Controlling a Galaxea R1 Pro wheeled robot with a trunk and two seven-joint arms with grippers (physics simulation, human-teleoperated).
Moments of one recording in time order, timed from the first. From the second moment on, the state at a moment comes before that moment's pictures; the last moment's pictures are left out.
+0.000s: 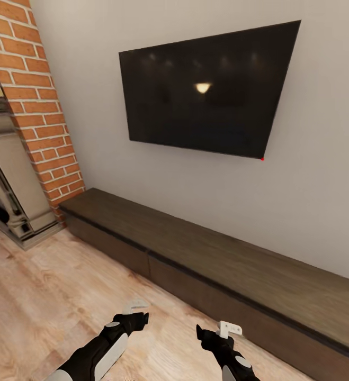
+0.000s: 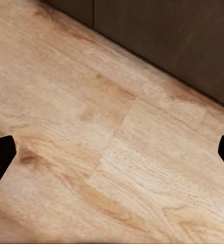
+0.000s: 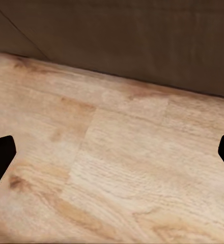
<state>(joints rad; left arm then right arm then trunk) -0.49 0.04 -0.62 -0.68 0.68 0.21 0.30 -0.29 0.09 0.21 -0.71 -0.42 0.02 -0.09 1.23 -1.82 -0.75</state>
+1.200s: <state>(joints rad) -0.49 0.04 -0.62 -0.68 0.68 0.21 0.30 -0.29 0.09 0.22 -0.71 -0.42 0.02 -0.09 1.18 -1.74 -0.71</state>
